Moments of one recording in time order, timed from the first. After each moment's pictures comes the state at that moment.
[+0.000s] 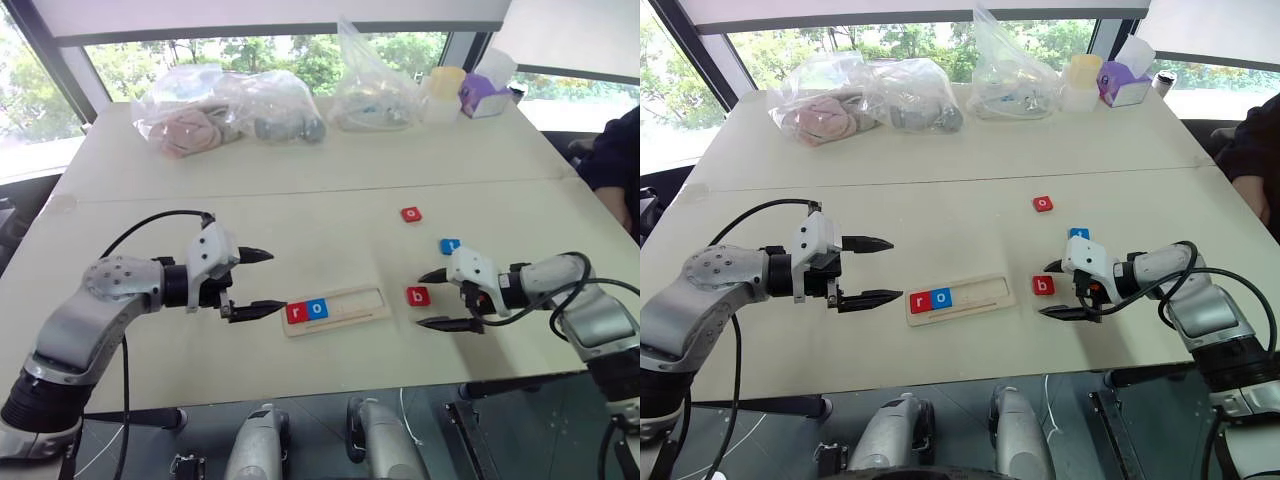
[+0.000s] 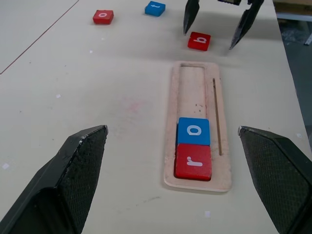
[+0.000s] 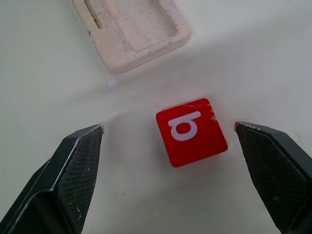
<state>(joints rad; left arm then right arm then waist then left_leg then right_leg) -0.29 0.82 -0.02 -0.38 -0.49 0.53 -1.02 -0.38 -0.90 0.16 0.09 0.21 0.25 1.27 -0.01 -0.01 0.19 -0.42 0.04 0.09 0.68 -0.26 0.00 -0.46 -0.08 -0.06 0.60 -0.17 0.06</state>
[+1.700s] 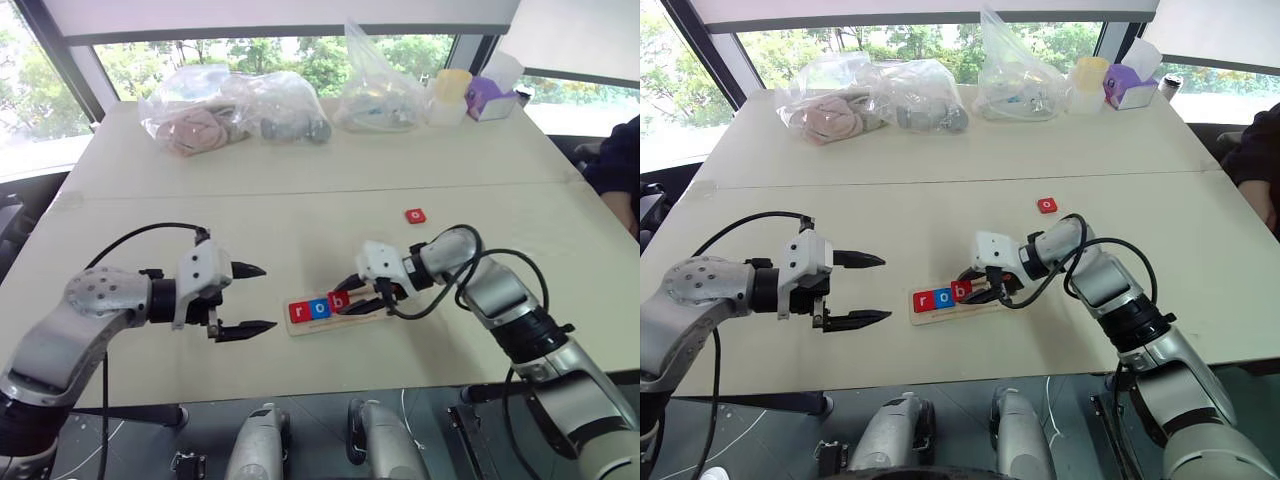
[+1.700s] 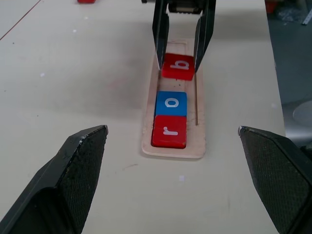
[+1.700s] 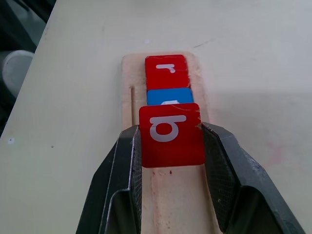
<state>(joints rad) -0.19 0.89 0.02 -0.48 -0.49 0.53 -1.06 -0.66 -0.59 0.42 0.08 0.12 0.29 1.34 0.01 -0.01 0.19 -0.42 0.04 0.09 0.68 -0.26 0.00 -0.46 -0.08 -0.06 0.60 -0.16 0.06</state>
